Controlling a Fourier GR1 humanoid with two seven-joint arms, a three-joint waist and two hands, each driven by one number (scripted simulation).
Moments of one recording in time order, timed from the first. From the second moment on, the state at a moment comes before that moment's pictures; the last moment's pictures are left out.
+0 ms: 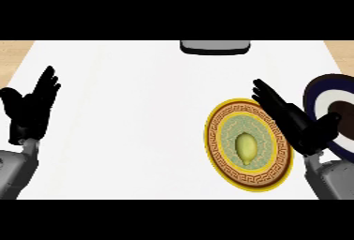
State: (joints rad) left arm -0.28 0.57 -0.18 -1.34 0.33 0.35 0.12; right arm -0.25 -0.51 0.32 -1.53 -0.42 0.01 0.08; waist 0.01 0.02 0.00
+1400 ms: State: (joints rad) left arm -0.21 0.53 -0.30 -1.60 0.24 0.09 -0.09; right arm -0.46 -0.60 0.55 -1.59 0.16 0.07 0.70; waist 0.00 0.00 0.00
